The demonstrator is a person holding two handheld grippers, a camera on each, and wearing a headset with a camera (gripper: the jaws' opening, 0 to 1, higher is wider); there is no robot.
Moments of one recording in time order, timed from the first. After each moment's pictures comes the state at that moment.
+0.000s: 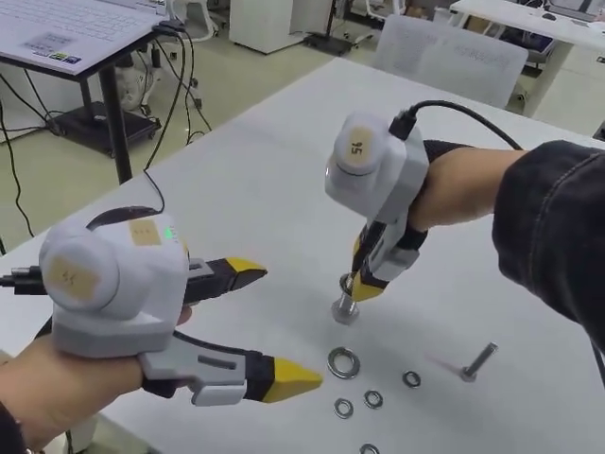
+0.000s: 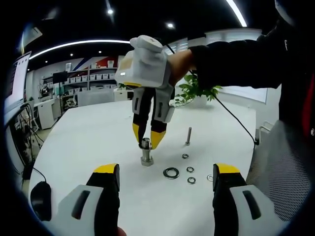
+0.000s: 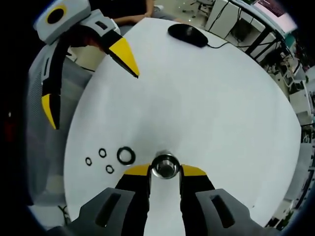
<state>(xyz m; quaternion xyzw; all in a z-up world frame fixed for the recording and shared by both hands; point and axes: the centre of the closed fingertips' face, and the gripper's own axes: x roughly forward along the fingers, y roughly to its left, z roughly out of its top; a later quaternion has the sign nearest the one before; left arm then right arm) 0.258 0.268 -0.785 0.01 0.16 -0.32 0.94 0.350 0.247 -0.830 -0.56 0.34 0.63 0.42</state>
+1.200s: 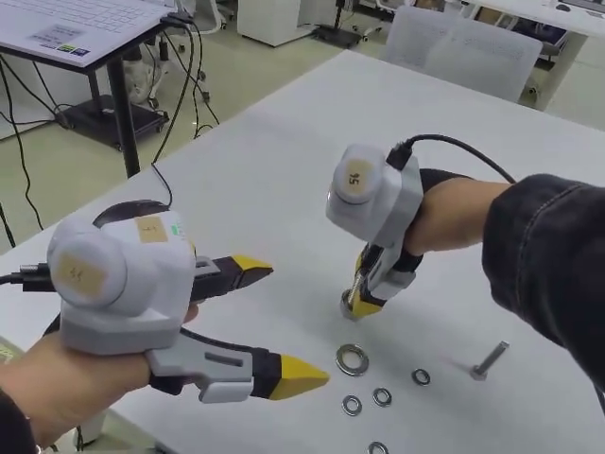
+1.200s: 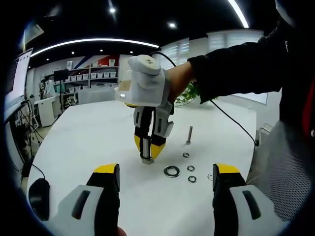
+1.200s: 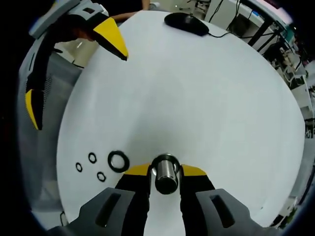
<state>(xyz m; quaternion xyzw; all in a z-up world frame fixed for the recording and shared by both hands) 0.260 0.271 -0.791 0.01 0.16 -0.31 0.94 0.358 0.248 -0.869 -0.55 0.36 0.62 0.42</state>
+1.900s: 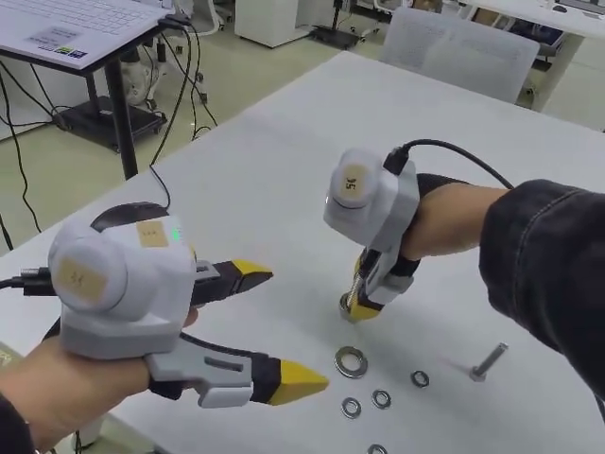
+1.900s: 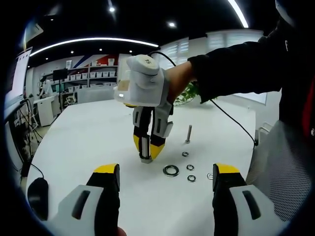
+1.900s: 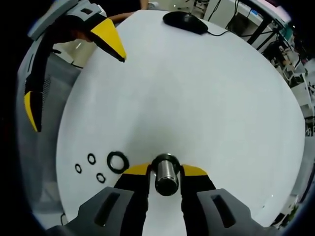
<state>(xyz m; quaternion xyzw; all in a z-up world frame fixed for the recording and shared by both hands) 0.259 0.270 -0.794 0.00 0.17 -0.32 0.93 0.357 0.248 -0.872 -0.55 0.36 0.62 0.43</state>
